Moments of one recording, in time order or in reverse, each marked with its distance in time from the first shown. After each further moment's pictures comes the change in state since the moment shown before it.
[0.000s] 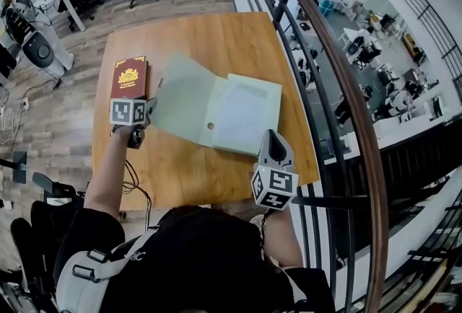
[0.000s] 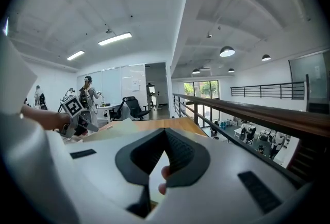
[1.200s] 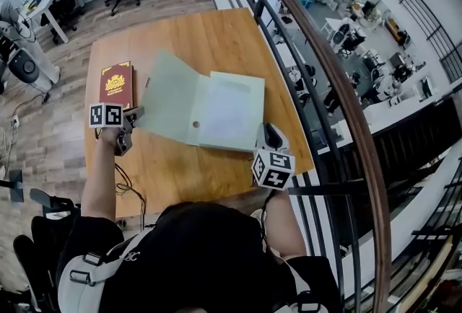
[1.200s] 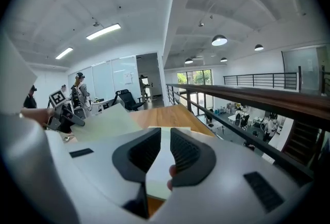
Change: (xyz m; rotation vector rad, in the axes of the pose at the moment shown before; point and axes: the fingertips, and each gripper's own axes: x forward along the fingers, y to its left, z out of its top) left arm 0.002 -0.018 -0.019 -0.238 0.062 -0.351; right arm 0.020 -0.038 -0.049 0.074 0.125 -0.055
